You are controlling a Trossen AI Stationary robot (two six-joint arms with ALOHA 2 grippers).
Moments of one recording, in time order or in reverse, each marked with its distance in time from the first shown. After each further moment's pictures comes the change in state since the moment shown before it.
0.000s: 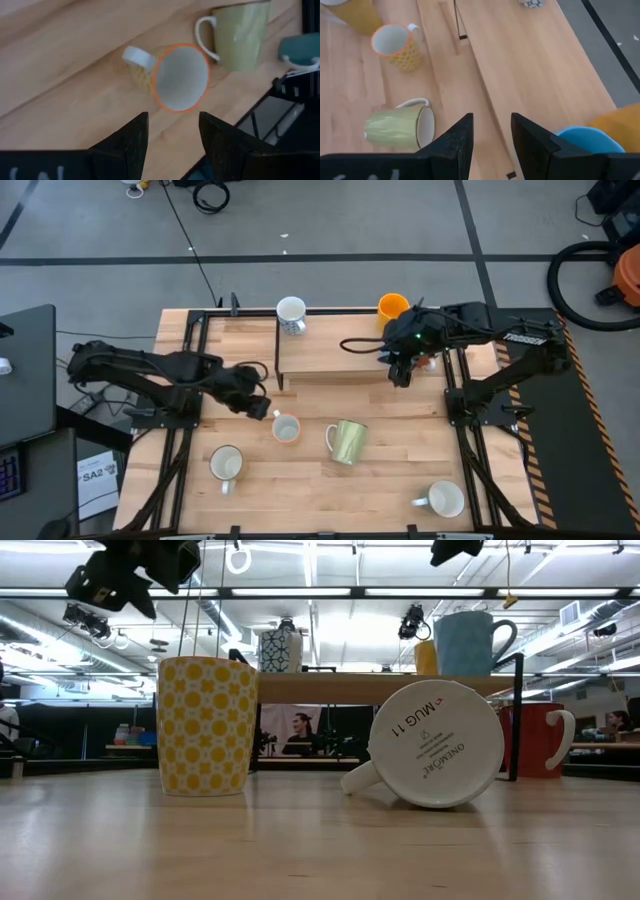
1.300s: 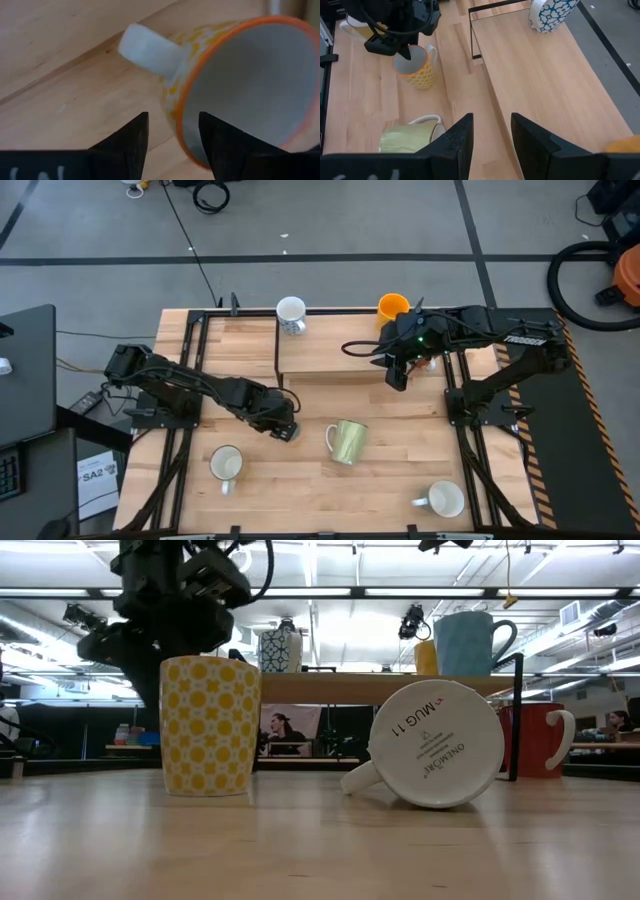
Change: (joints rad) left arm -0.069 0.385 0.001 0.119 0.001 -0.053; right arm 0.041 0.001 0.000 0.095 0.002 -0.003
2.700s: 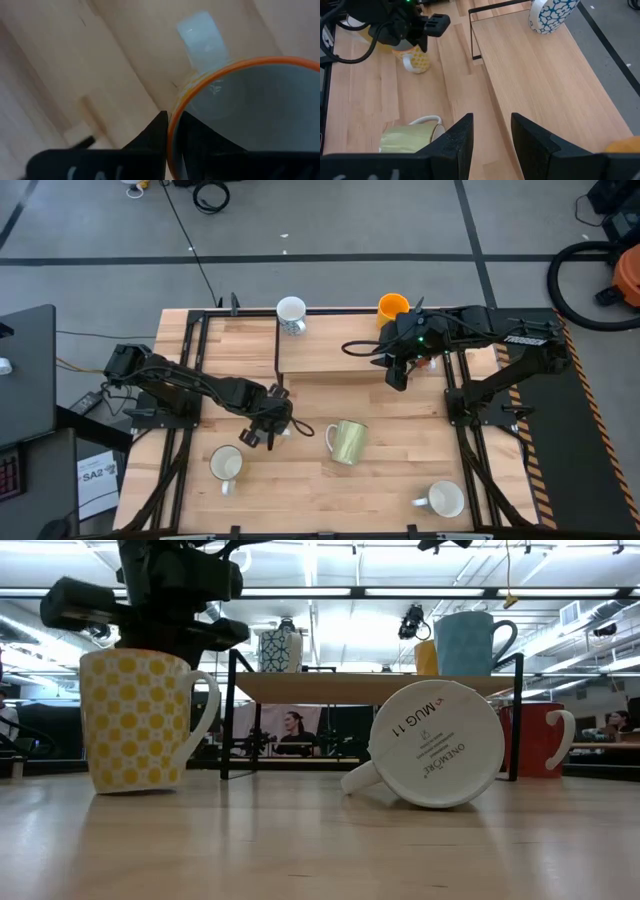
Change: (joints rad) left arm 0.003 0.000 0.004 -0.039 -0.191 1.709; right arm 0.000 0.000 0.000 0.006 0.000 0.000
